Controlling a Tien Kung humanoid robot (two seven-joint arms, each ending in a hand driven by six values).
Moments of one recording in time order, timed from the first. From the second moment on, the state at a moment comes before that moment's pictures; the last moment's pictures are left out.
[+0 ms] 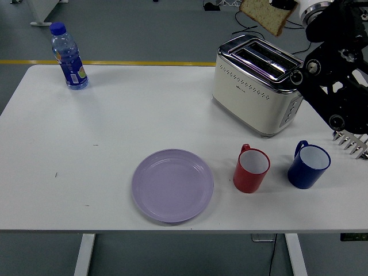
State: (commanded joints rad) left arm -0.13 0.08 -0.78 -0.18 1.13 0.09 0.27; right arm 1.14 -0.22 0.85 1.07 -1.93 -0.33 -0.44
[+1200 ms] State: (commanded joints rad) left arm -0.12 0.08 -0.79 -0.18 1.14 0.09 0.27; right arm 0.78 -0.34 0.55 1.60 -1.11 -0.29 -0.43
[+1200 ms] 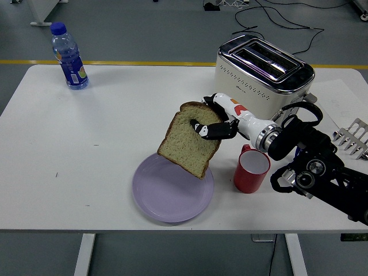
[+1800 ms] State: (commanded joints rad) left arm -0.12 0.07 -0.78 -0.18 1.13 0.09 0.27; right arm 0.75 -0.21 0.43 1.46 -1.03 -0.31 -0.38
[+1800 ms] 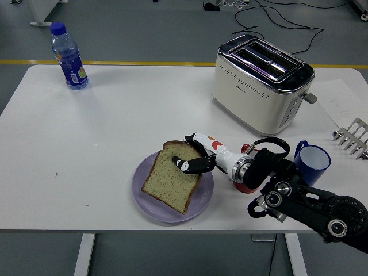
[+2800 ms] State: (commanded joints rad) left arm -0.12 0.07 -0.75 -0.18 1.10 0.09 0.27; right arm 0.77 -0.14 0.46 1.29 -1.22 -0.12 -0.24
